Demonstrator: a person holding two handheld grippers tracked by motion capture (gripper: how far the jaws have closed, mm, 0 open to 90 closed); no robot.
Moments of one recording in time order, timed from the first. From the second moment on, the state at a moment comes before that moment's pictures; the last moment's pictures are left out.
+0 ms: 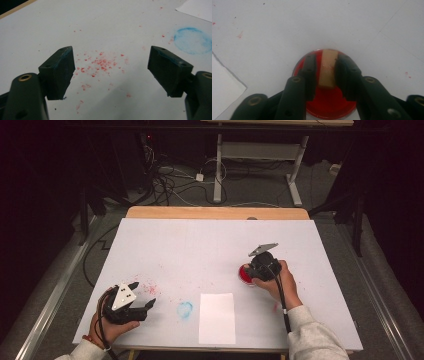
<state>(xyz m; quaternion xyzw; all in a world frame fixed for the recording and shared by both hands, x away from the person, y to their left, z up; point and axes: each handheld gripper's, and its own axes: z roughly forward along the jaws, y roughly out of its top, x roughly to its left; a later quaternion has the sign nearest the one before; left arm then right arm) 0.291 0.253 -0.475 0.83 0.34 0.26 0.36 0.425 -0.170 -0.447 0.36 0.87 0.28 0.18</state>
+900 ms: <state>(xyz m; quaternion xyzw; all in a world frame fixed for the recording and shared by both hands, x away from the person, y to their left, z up) 0.292 0.250 -0.477 0.84 0.32 0.25 0.37 0.403 -0.182 -0.412 0.33 0.86 0.34 0.21</state>
